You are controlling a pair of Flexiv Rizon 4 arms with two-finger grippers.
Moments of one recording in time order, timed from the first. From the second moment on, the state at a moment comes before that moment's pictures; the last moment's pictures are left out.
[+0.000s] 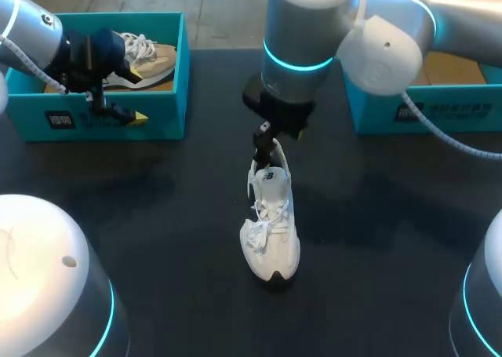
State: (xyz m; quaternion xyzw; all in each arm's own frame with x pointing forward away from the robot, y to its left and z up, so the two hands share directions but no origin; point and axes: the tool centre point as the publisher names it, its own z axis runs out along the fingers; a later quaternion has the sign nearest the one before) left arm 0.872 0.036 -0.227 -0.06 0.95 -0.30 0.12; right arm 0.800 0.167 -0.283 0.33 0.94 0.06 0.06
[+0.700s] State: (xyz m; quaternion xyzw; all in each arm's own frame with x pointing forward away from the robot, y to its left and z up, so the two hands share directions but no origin) left arm 0.872 0.036 -0.227 -0.06 0.95 -0.30 0.12; right arm 0.855 0.169 -0.315 0.01 1.00 -0.03 0.09
